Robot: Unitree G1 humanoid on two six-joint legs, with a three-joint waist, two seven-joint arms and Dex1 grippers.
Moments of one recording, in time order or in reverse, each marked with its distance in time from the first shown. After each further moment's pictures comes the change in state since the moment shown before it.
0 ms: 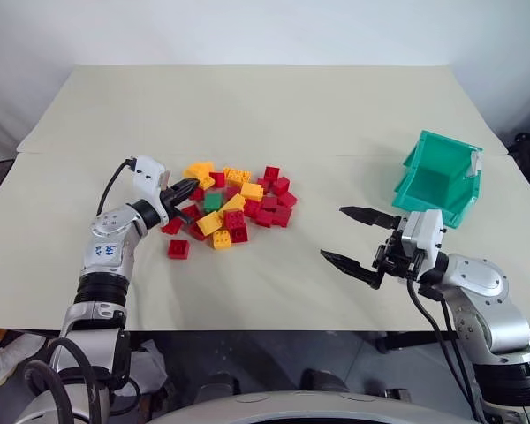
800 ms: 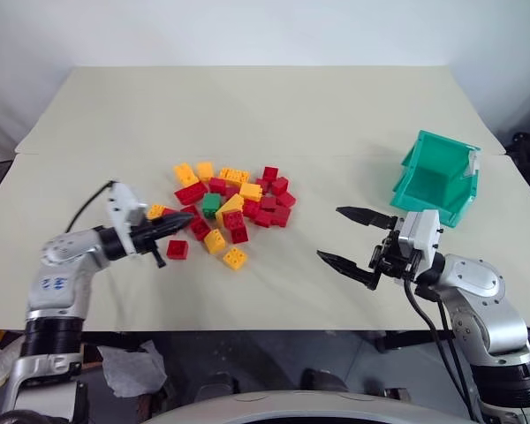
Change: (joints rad) left arm 0.378 0.168 0.162 -0.478 -0.177 0.200 -0.254; right arm 0.002 0.005 0.008 -0.024 0.006 0.023 -0.009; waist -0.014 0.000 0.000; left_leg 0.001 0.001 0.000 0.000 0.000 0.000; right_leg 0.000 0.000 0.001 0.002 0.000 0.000
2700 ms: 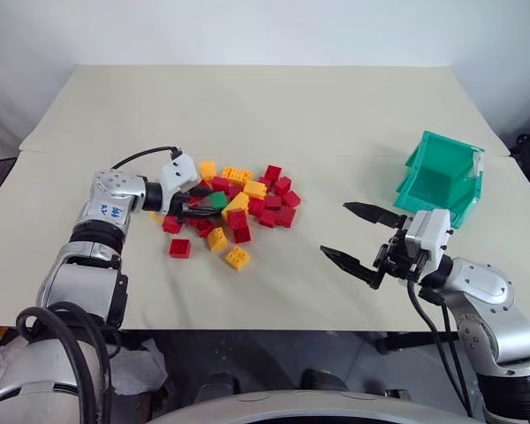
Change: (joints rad) left arm -0.790 -0.098 -0.391 1.046 0.489 -0.460 -0.192; right arm 0.043 0.000 -0.038 -0.096 0.004 0.027 -0.080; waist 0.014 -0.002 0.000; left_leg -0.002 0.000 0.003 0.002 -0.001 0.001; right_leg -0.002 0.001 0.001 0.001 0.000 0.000
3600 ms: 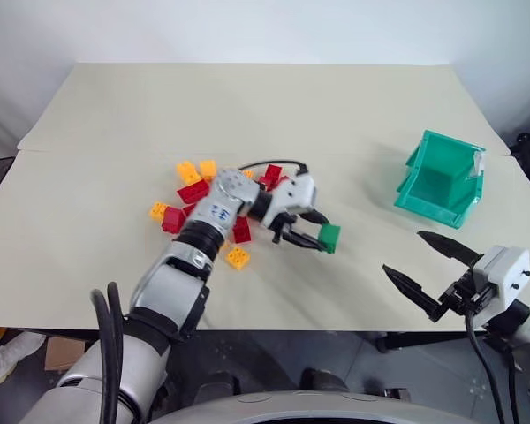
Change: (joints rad) left arm -0.028 -0.480 -0.155 -0.187 0.020 0.018 -0.150; right arm 0.433 -0.024 -0.322 -0.189 0.034 0.041 -0.109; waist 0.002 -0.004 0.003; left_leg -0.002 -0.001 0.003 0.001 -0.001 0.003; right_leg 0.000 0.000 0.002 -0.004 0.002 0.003
